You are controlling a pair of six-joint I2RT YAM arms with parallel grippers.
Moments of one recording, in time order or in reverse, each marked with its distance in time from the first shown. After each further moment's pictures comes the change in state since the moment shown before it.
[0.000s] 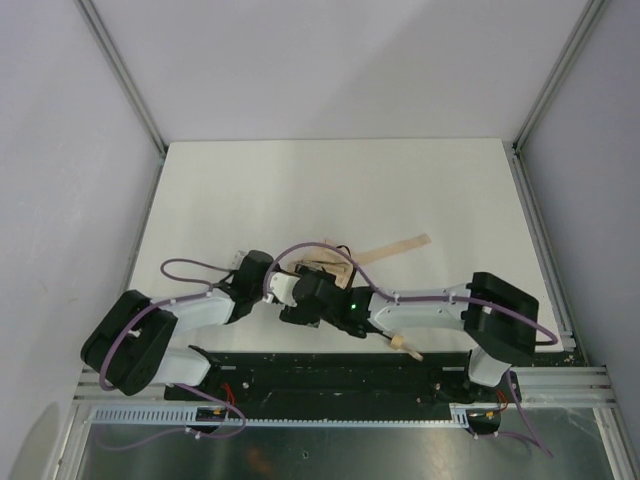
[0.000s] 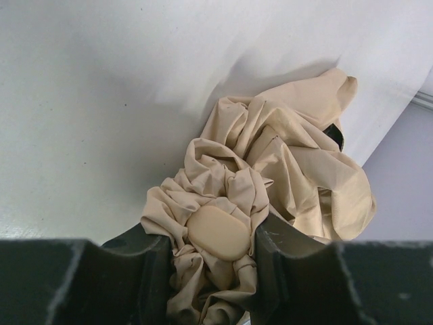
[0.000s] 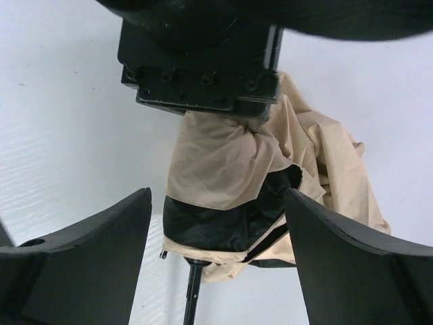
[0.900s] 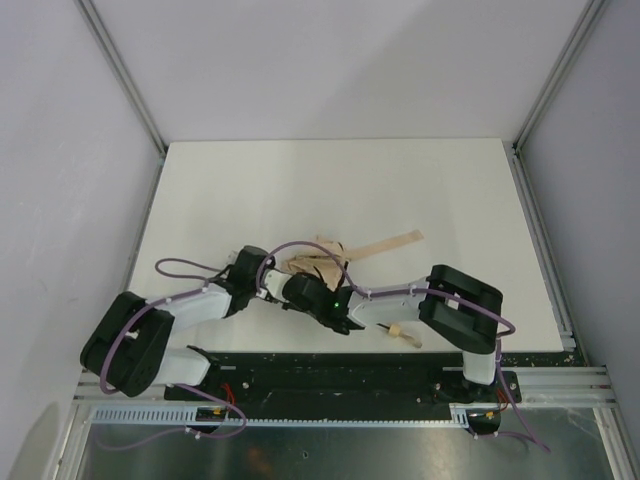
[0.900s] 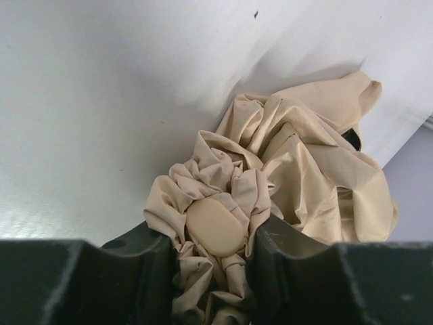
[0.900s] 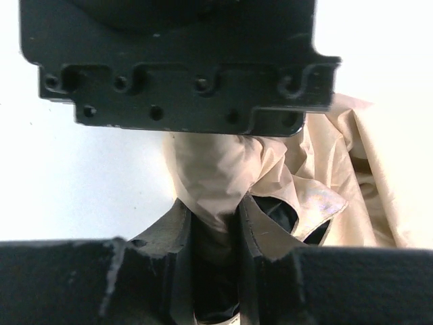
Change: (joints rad) left arm 0.050 -0.002 0.048 -0.125 0.028 -0.016; right arm -0.009 0.232 0.033 0.133 0.121 -0.009
